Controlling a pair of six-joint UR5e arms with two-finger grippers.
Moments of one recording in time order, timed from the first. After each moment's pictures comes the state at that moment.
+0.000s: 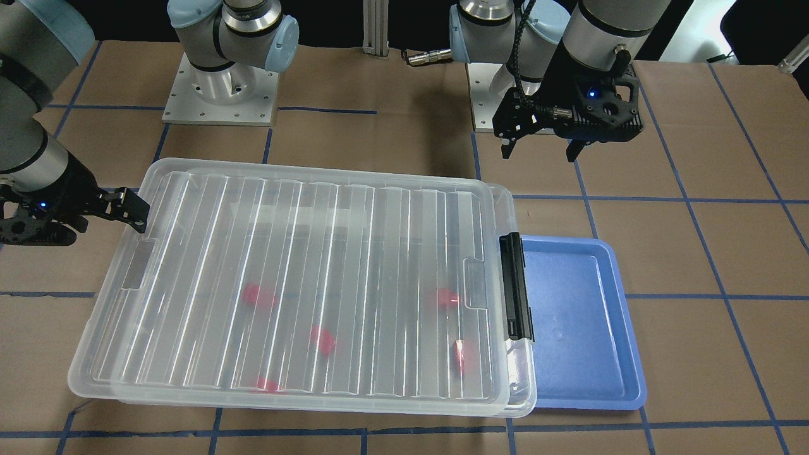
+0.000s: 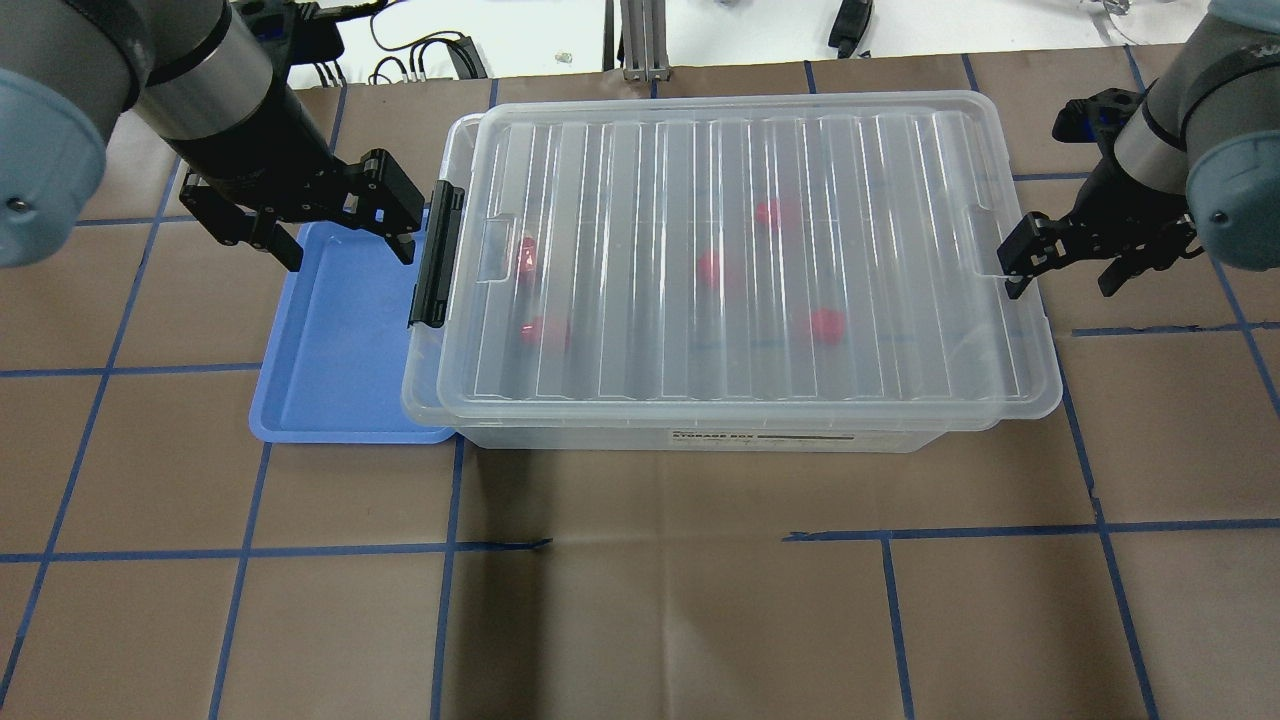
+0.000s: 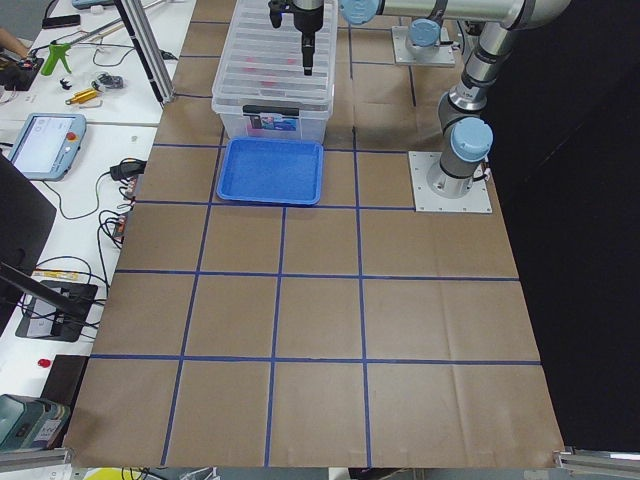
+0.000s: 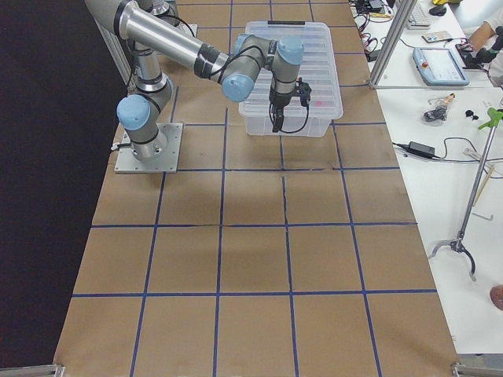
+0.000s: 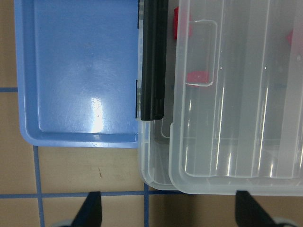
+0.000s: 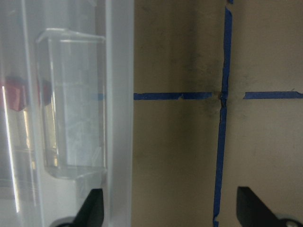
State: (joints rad) left arm -1.58 -1.54 -1.58 -1.59 1.53 0.00; right arm 1.26 -1.46 1.81 -1.85 -1.58 -0.30
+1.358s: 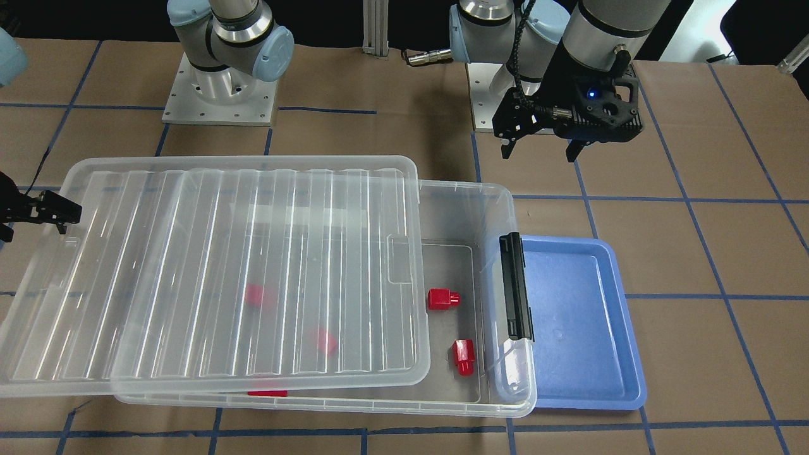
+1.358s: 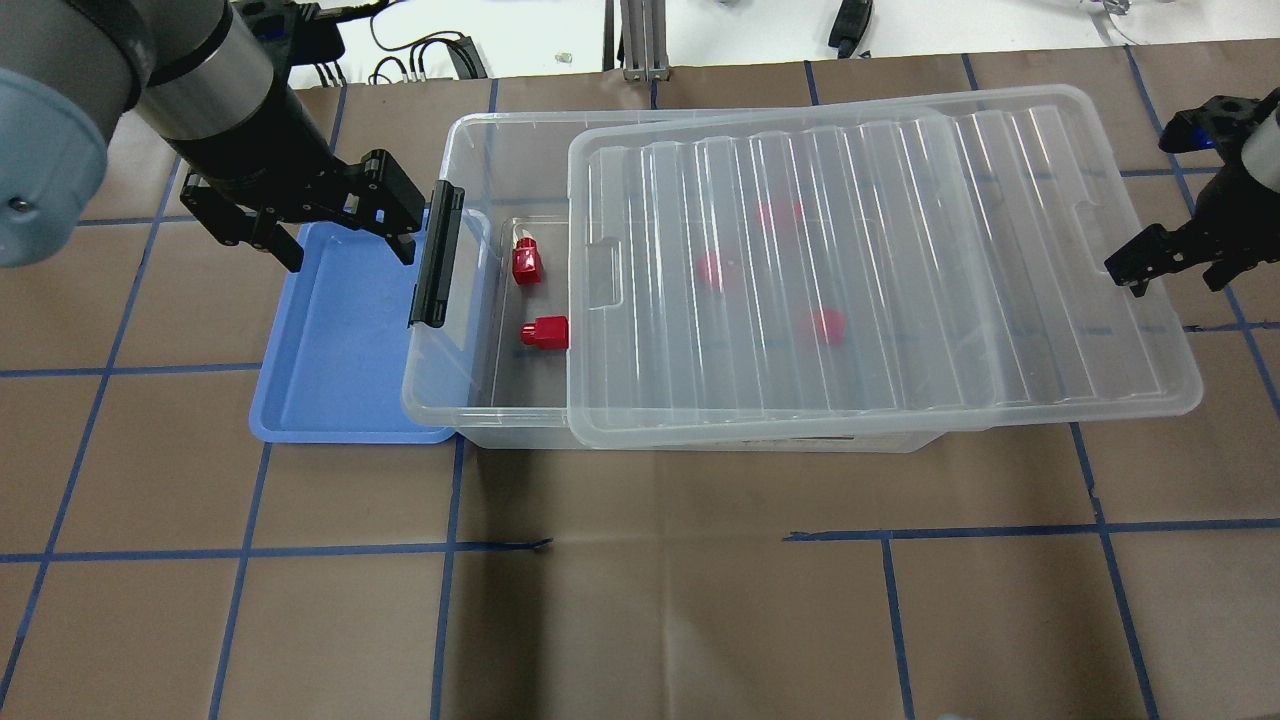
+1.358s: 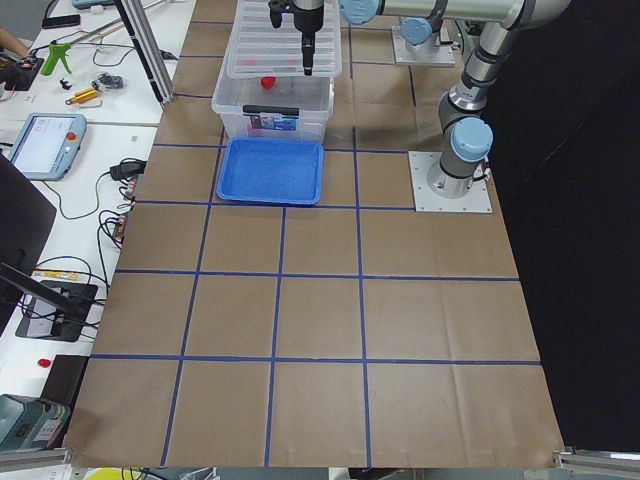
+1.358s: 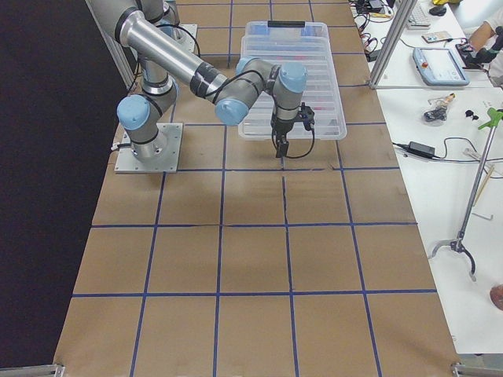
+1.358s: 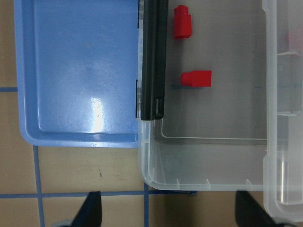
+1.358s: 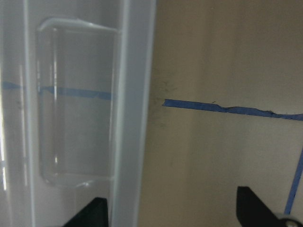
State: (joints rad) left arm -1.58 -1.54 -1.58 -1.59 1.53 0.00; right arm 1.06 -1.39 1.79 -1.94 -1.63 -0.64
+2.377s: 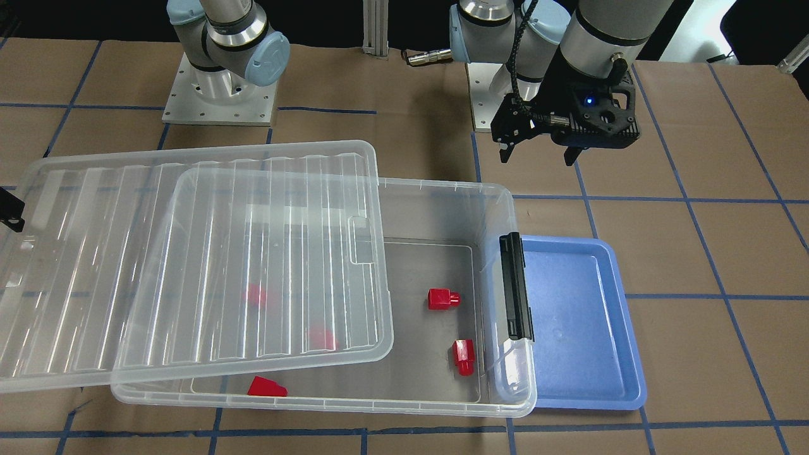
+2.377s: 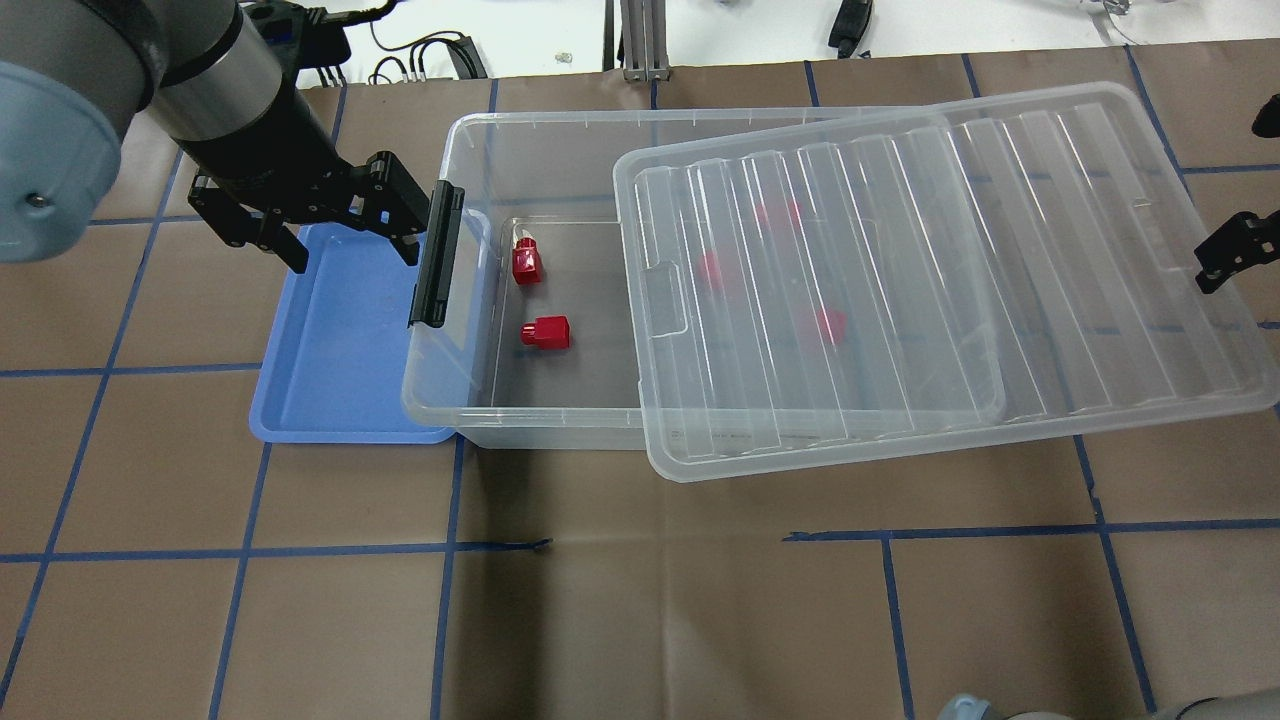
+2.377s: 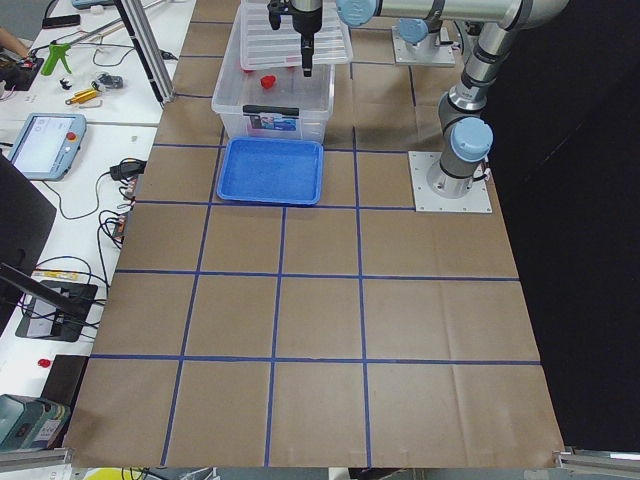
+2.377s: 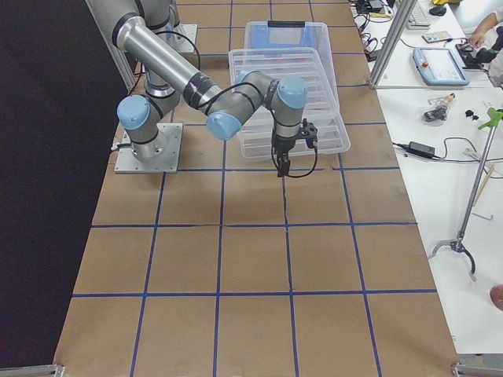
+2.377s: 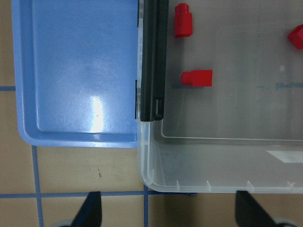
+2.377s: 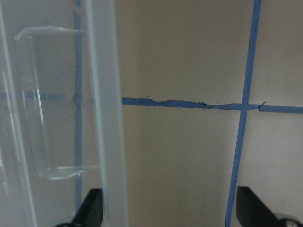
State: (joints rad) left arm -1.58 -1.56 -1.58 -1.59 1.53 0.00; right arm 0.96 -1.39 1.75 -1.95 -1.65 -0.67
